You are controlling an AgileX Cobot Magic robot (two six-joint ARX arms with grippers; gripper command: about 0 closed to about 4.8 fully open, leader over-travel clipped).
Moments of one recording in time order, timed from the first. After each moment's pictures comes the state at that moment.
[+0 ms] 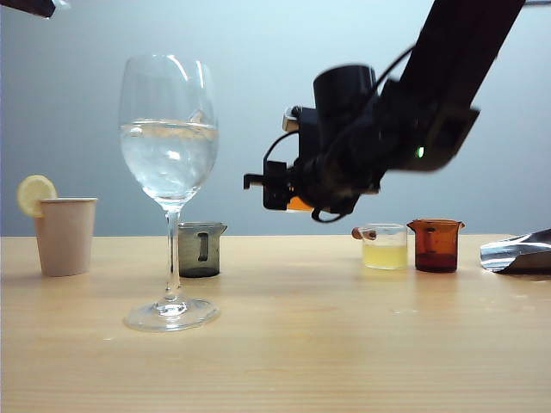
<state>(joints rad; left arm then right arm) -0.38 0.62 0.73 -0.49 0.25 0.07 0.58 2.08 1.15 0.78 0.23 0.12</state>
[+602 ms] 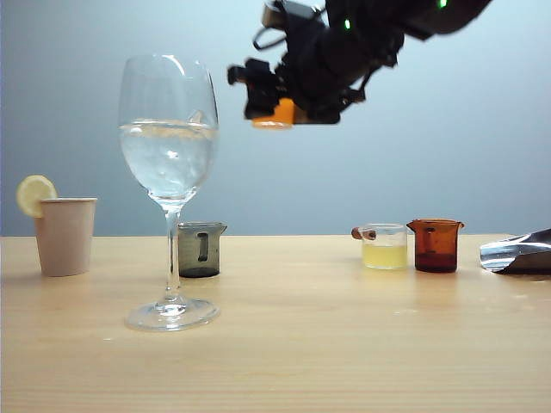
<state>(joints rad) -0.66 0.61 0.80 -0.56 0.02 0.00 0.64 1.75 1.15 0.45 0.07 0.02</state>
